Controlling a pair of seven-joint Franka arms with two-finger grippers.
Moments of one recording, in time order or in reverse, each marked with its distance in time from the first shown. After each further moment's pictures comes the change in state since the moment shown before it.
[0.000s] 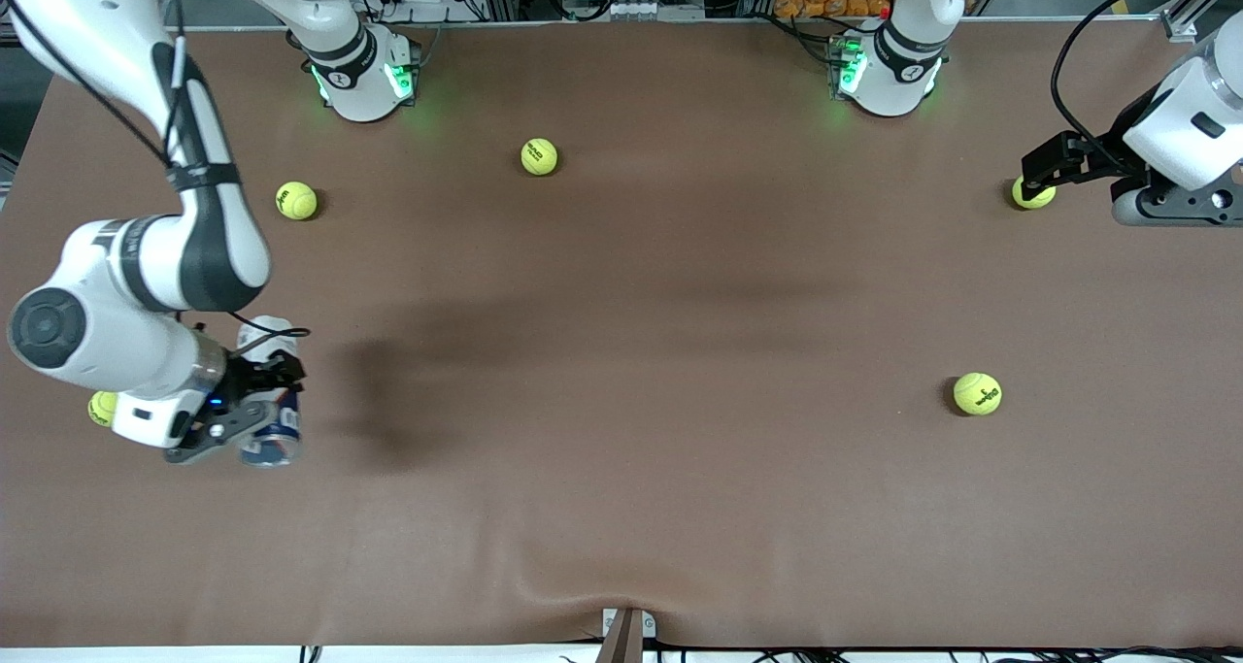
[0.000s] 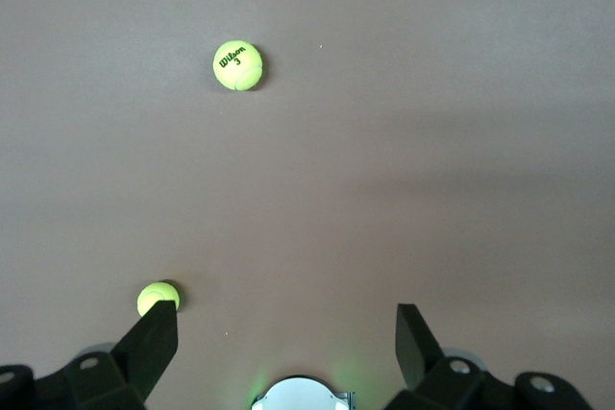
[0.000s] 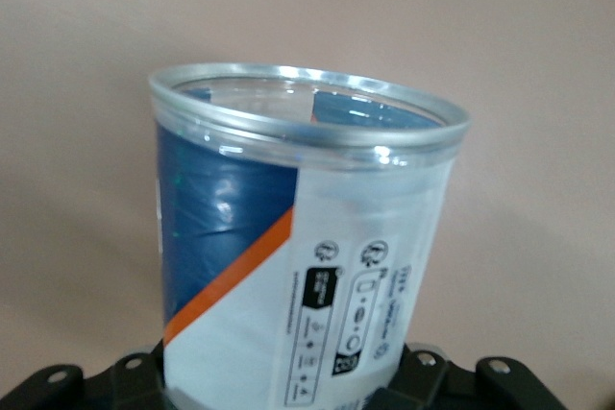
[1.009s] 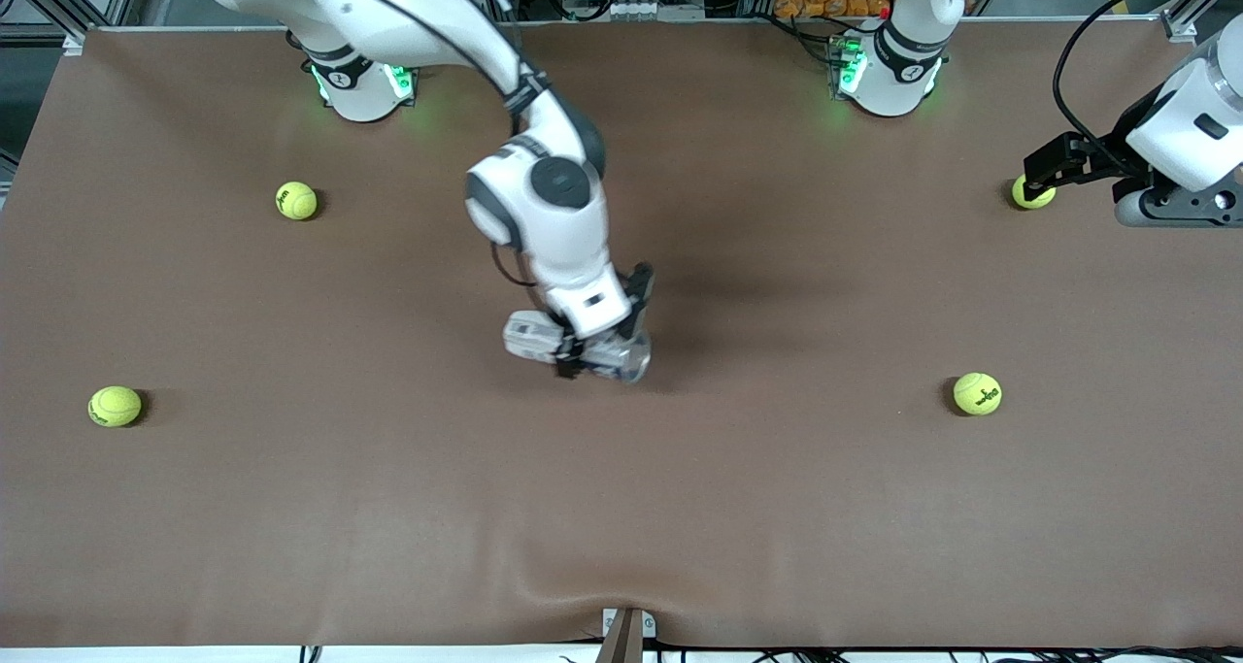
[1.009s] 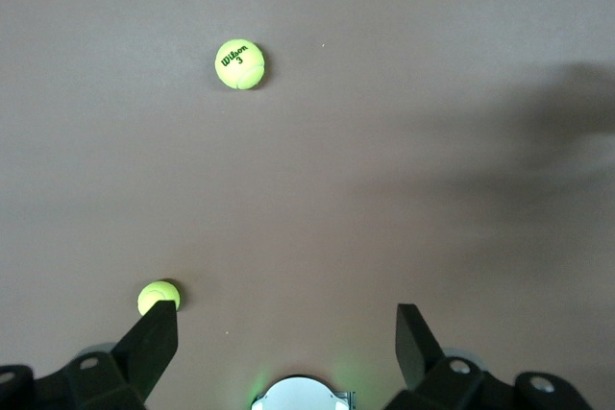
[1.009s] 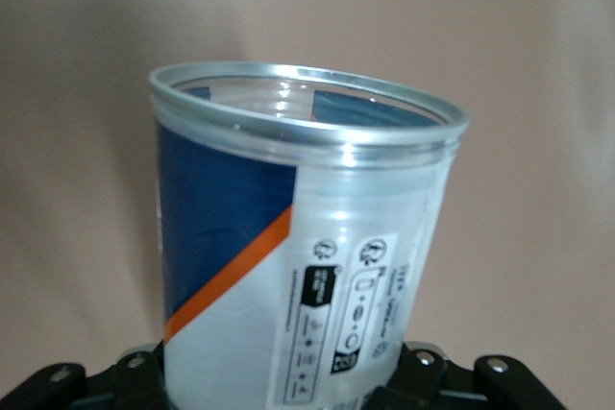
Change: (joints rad) left arm 0.003 0.000 0.003 -0.002 0.000 0.000 0.000; right arm 0.645 0.176 0.005 0.082 -0.300 0.275 -0.001
